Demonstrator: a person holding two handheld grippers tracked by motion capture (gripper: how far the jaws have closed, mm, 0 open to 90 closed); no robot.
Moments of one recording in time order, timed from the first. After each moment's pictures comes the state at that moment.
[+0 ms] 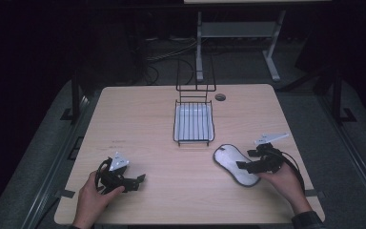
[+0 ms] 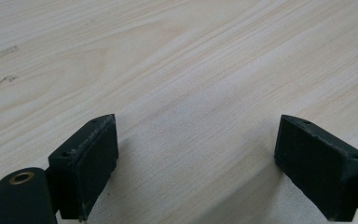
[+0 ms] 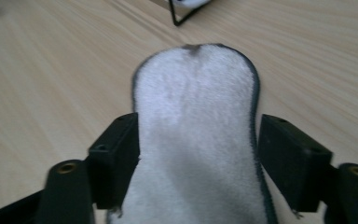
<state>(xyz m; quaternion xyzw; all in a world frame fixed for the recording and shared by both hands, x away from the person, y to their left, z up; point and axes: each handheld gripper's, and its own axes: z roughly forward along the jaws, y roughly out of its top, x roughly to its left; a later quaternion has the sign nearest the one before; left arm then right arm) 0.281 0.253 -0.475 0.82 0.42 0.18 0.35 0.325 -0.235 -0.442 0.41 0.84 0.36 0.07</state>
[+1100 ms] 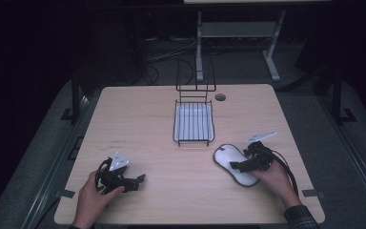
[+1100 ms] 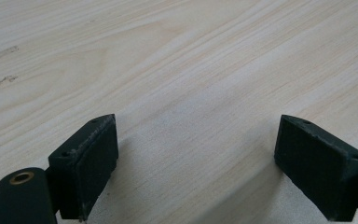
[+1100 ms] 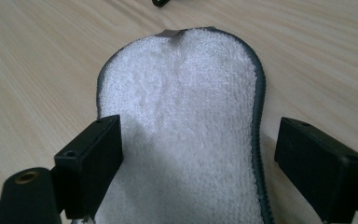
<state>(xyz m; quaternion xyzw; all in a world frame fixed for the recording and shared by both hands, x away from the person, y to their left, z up) 0.281 0.253 -0.475 0.82 0.42 0.18 0.35 0.343 -0.220 -0.465 0.42 0.84 0.34 0.06</state>
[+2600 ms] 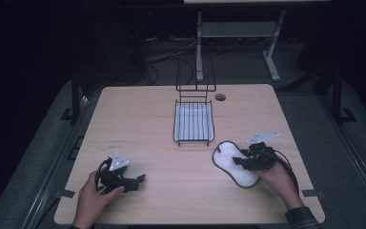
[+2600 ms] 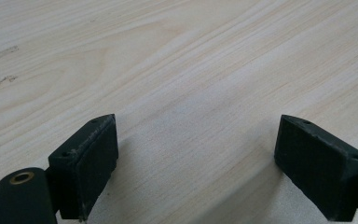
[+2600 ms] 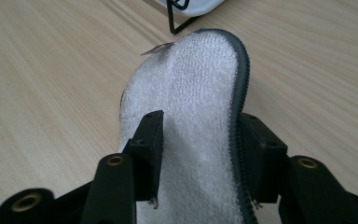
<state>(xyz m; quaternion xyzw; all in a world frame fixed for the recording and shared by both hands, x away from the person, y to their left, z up) 0.281 0.253 -0.475 0.82 0.42 0.18 0.35 0.326 -0.216 -0.438 0.38 0.85 0.35 0.11</state>
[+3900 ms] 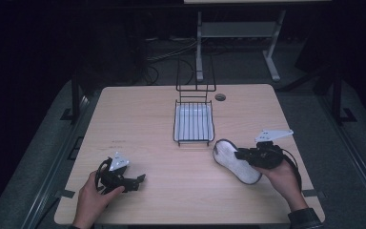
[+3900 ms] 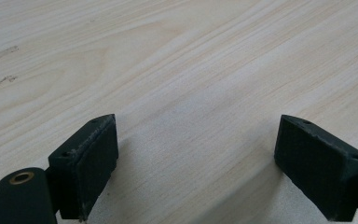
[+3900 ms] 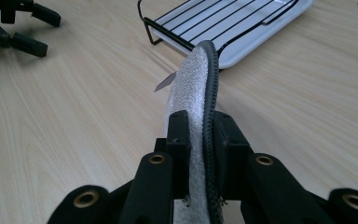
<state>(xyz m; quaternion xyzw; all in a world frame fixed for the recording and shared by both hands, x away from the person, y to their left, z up) 0.281 0.253 -0.476 0.82 0.42 0.18 0.35 0.314 -0.225 -0.411 0.36 0.82 0.43 0.09</state>
